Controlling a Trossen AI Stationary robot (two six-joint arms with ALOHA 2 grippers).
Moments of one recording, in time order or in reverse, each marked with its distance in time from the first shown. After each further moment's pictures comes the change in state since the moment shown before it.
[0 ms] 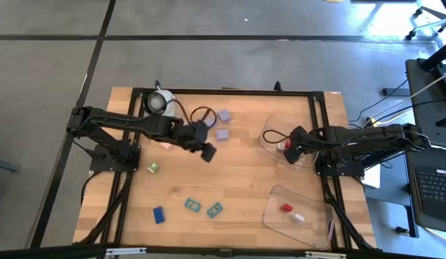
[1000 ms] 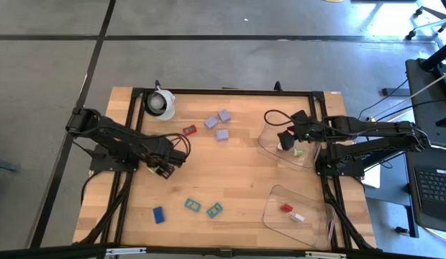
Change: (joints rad) left arm -0.115 0.001 -0.437 -0.531 0.183 -0.182; right arm 0.000 0.000 0.303 0.028 0.136 0.009
